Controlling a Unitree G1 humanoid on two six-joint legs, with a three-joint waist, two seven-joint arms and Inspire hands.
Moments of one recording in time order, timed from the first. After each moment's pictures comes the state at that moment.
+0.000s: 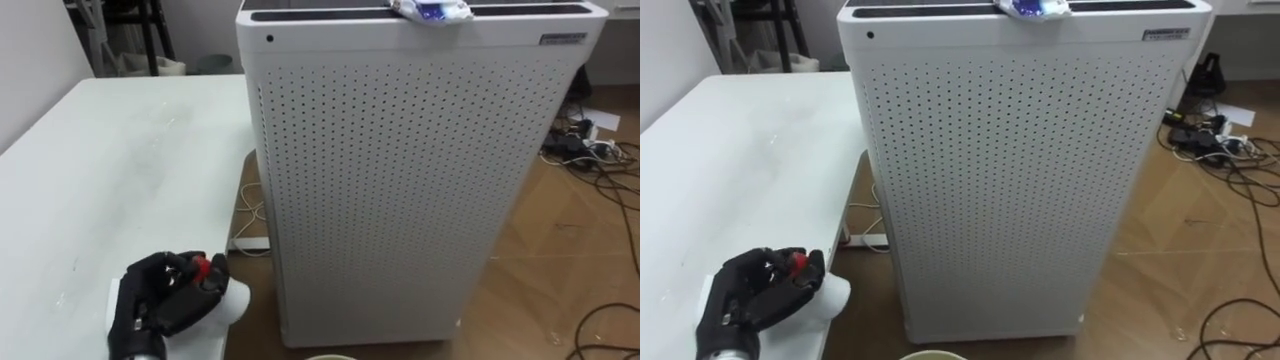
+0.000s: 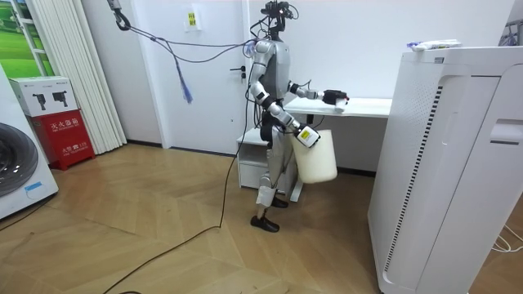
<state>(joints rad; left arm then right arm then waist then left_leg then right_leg) 0.06 0.23 -0.14 0.30 -0.31 -0.27 0.35 0.18 -0.28 0.22 0.51 0.00 -0.11 0.19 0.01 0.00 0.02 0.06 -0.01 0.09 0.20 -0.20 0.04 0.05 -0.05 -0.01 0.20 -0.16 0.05</state>
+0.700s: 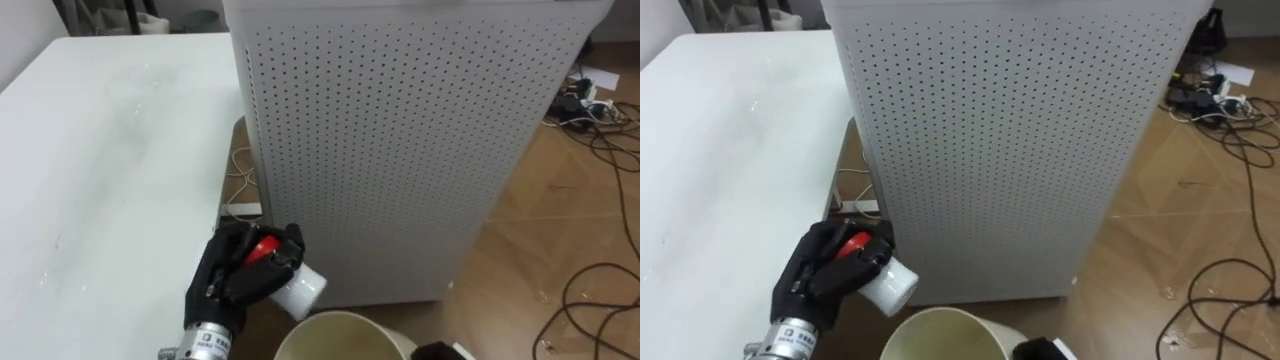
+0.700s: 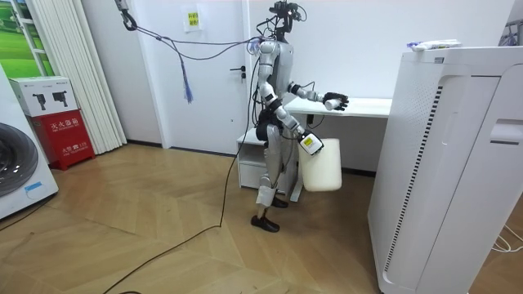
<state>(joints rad) 0.00 0.20 -0.30 0.20 -0.48 -0.25 0.06 -0.06 -0.25 0.22 0.75 0.08 -0.11 0.13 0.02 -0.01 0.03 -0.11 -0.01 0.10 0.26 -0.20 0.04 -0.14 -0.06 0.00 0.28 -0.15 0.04</state>
